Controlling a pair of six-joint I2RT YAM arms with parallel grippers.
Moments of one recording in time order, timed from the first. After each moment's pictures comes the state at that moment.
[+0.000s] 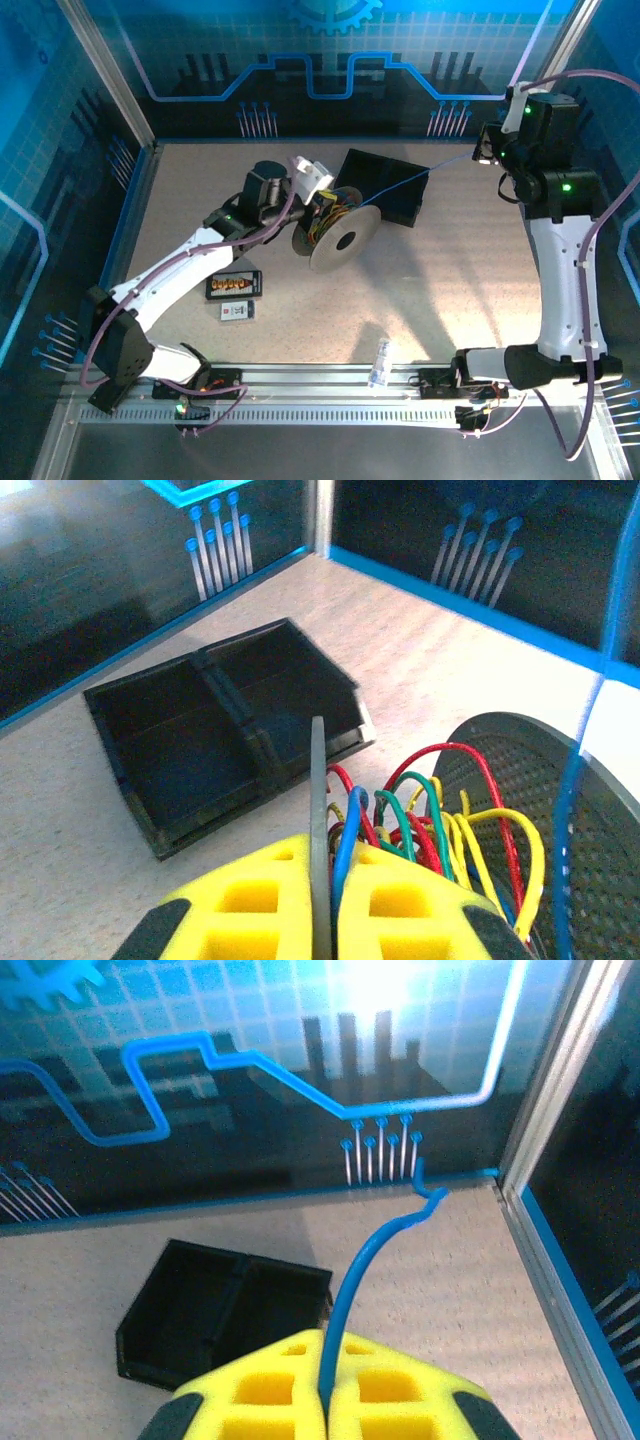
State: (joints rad) left arm -0.55 1.39 1.18 -0.18 0.34 0.05; right arm 0.00 1.32 1.83 -0.97 0.07 0.14
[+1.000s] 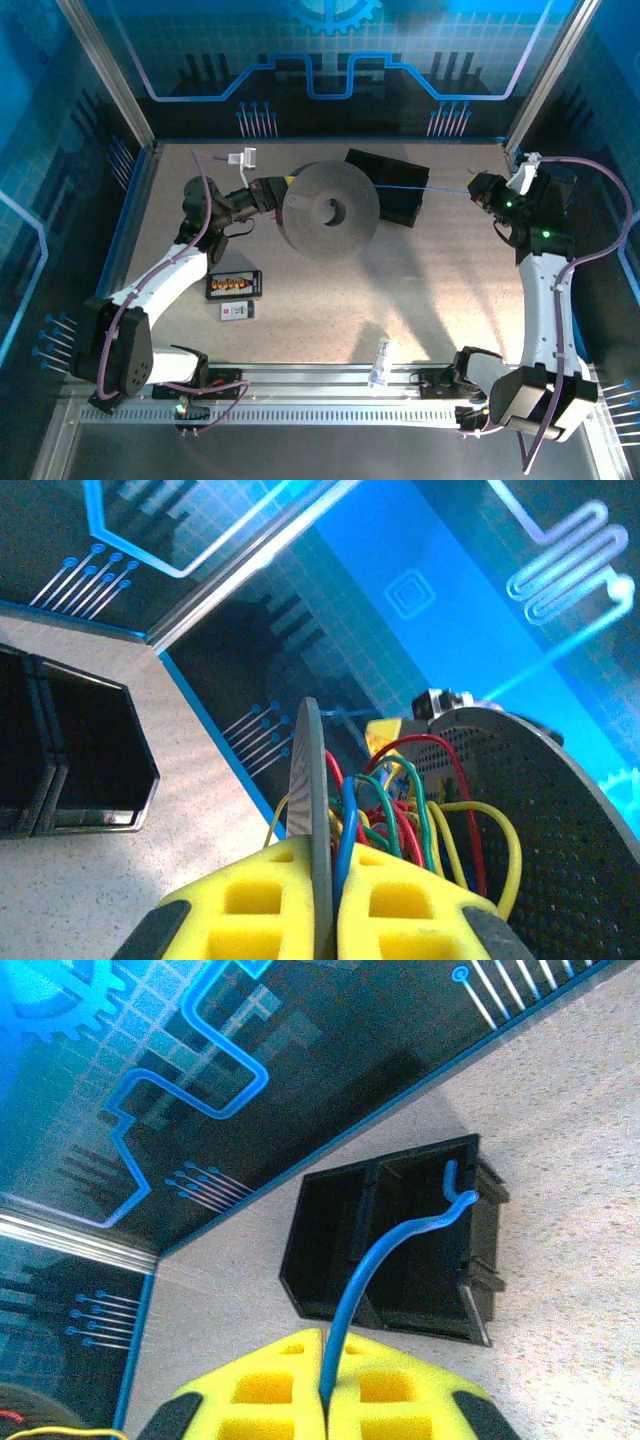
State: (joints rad) left arm -0.22 1.33 0.80 0.67 0.79 -1.05; right arm -0.29 1.08 1.06 -0.44 -0.56 0.59
